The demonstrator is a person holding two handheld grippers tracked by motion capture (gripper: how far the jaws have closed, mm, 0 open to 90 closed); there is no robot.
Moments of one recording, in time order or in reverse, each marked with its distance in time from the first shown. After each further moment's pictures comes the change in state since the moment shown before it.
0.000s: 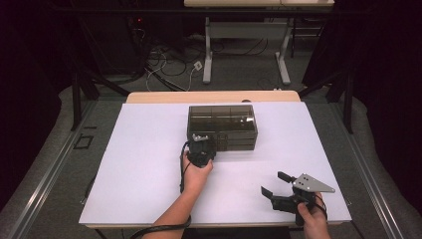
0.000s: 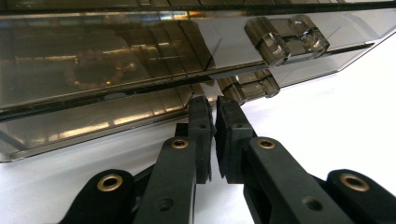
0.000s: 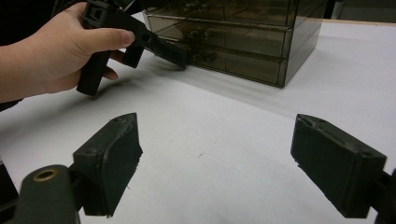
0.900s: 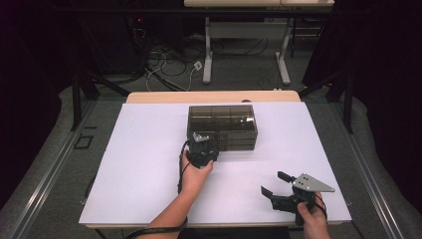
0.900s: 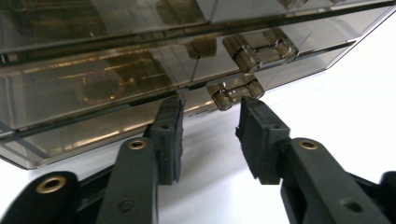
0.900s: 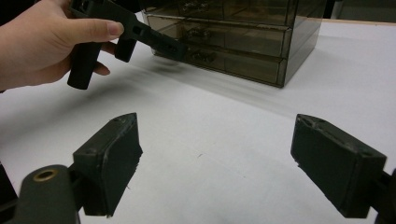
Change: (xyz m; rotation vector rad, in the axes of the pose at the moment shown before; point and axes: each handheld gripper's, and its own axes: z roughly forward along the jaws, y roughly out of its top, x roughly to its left) left arm -0.007 0.003 -0.012 -0.030 0.017 0.078; right arm 0.000 0.000 0.001 -0.001 -0.002 0.001
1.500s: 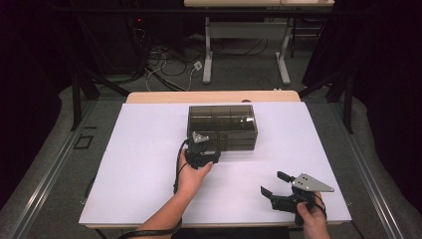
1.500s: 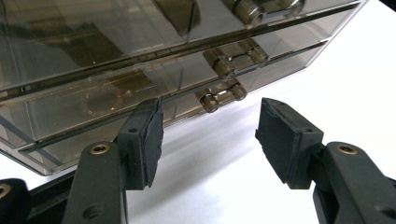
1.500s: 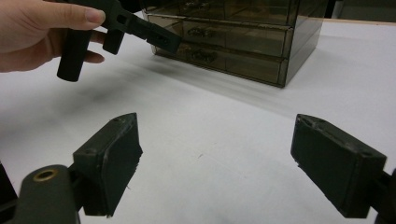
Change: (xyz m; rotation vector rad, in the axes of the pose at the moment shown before) left arm -0.003 0.003 -0.016 -0.013 -0.026 0.081; right arm 0.000 0.000 0.001 0.003 0.002 -0.001
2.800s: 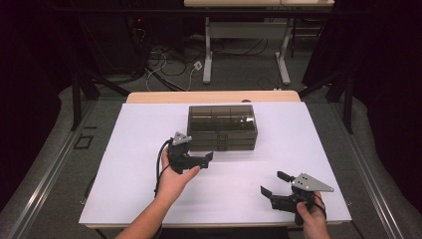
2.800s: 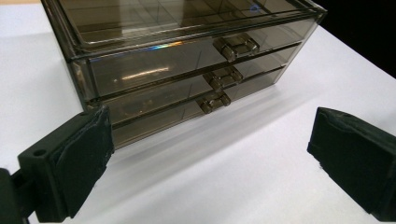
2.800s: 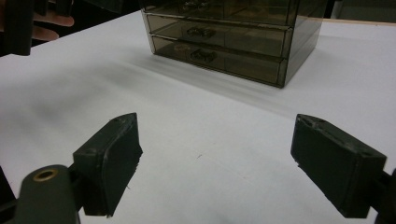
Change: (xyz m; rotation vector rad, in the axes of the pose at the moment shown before) left arm 0.015 -0.001 -0.066 -0.082 -0.055 0.017; right arm 0.000 0.001 0.001 0.005 -0.004 -0.005
